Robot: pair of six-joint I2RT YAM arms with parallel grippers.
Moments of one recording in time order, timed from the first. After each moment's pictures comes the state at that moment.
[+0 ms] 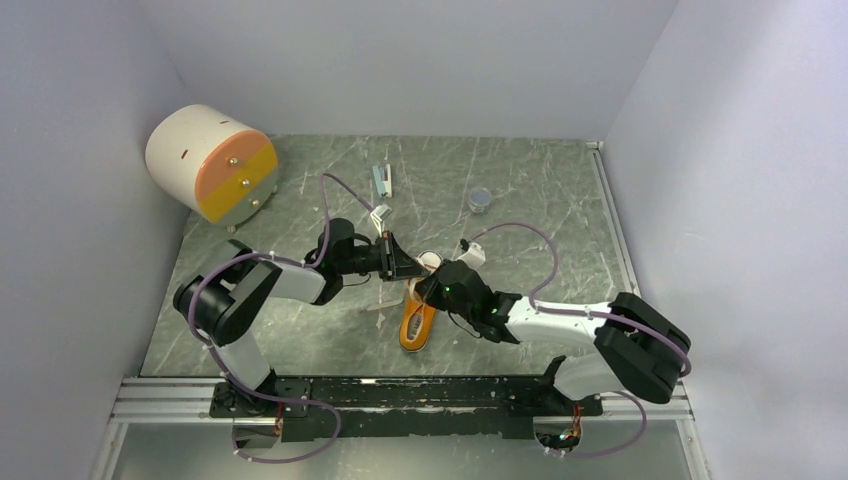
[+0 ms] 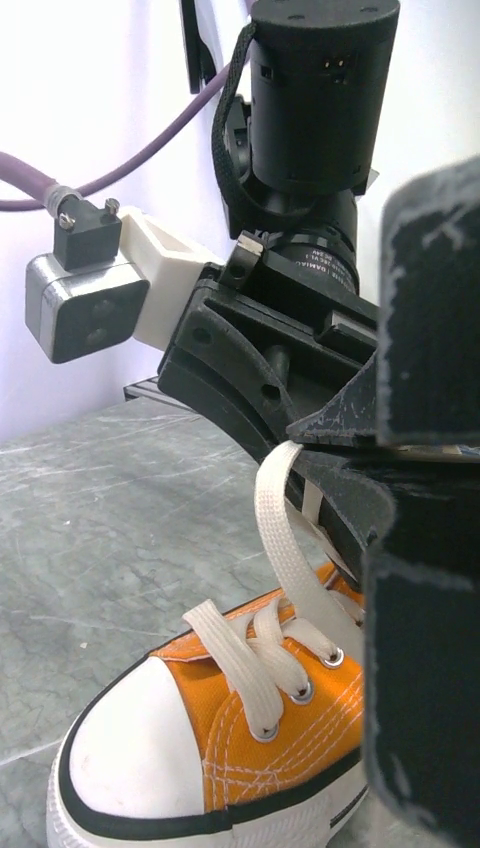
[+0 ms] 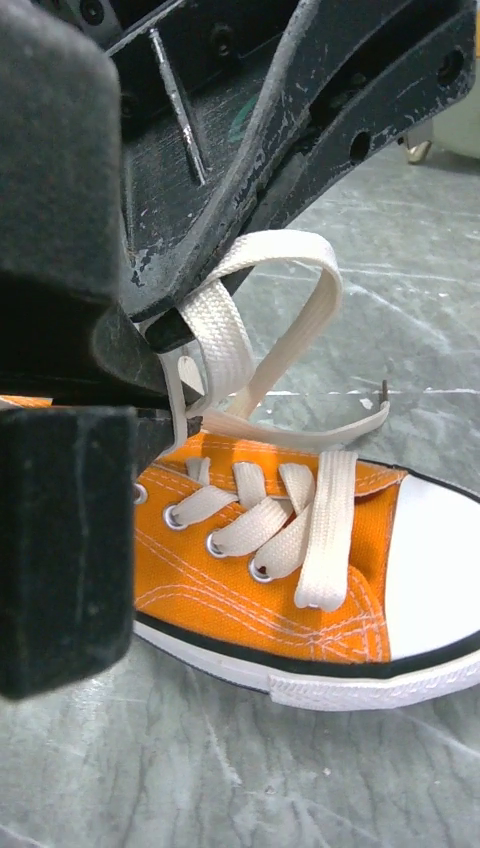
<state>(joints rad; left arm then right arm) -0.60 1.72 0.60 0.95 0.77 -1.06 0.95 1.34 0.49 0.30 0.31 1.09</state>
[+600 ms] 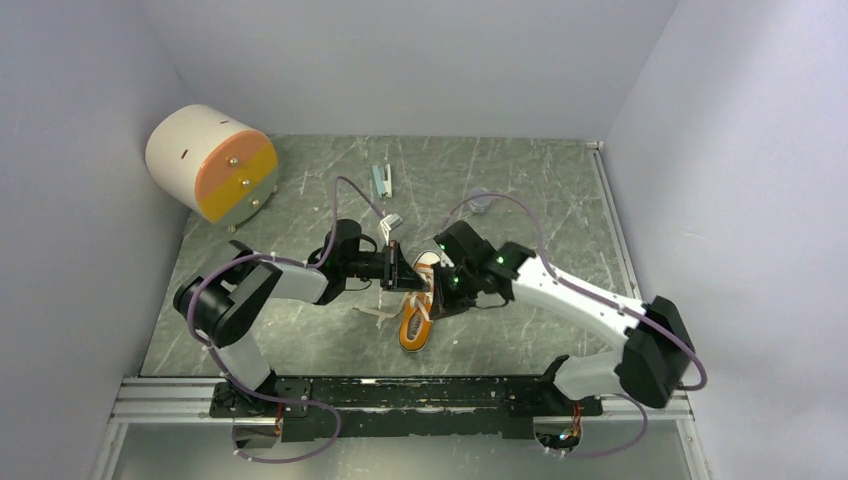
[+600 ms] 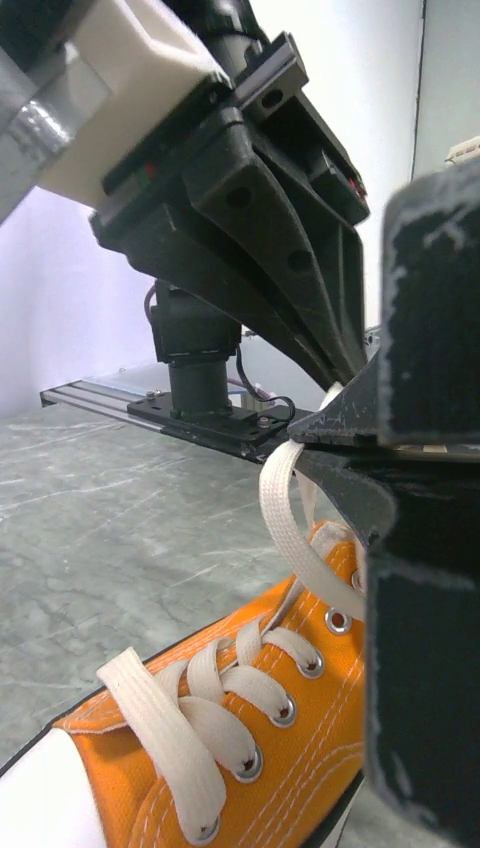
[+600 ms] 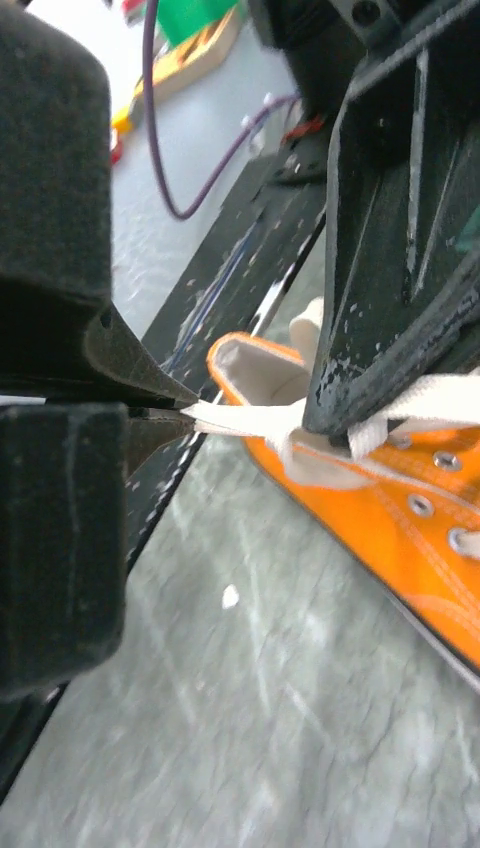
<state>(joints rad) -0.62 1.72 0.61 0.82 0.89 -1.00 0.85 1.28 0.90 -0.65 -0.22 0.71</state>
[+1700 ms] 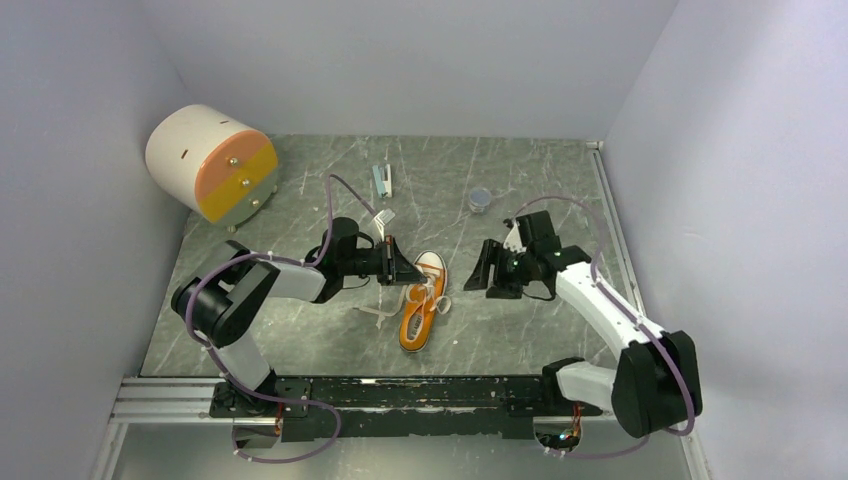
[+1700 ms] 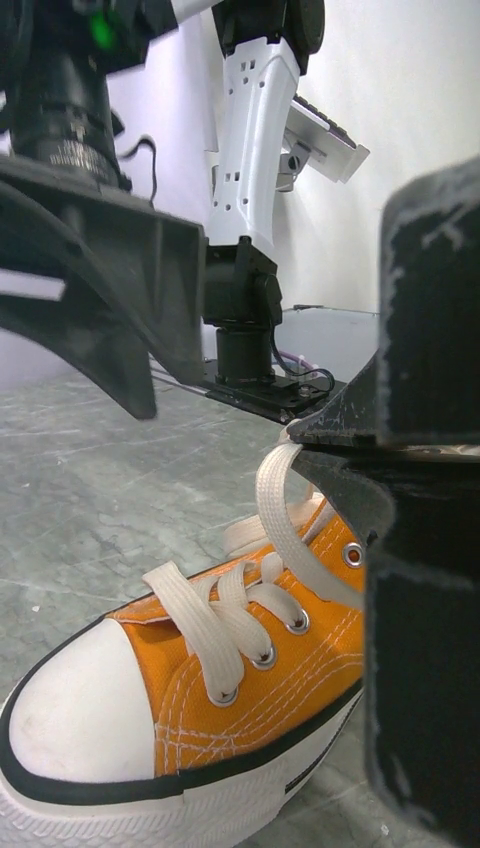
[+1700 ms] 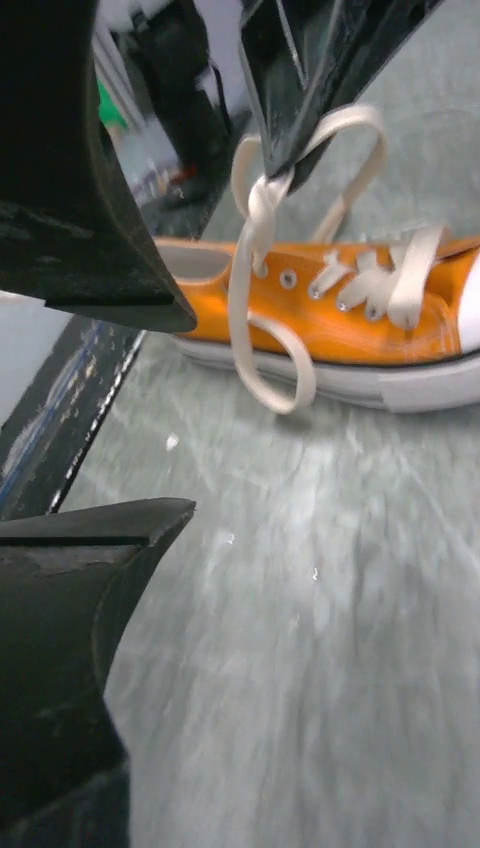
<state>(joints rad) -0.60 1.71 0.61 0.79 0.79 -0.97 0.29 1.18 0.79 -0.66 -0.36 0.46</state>
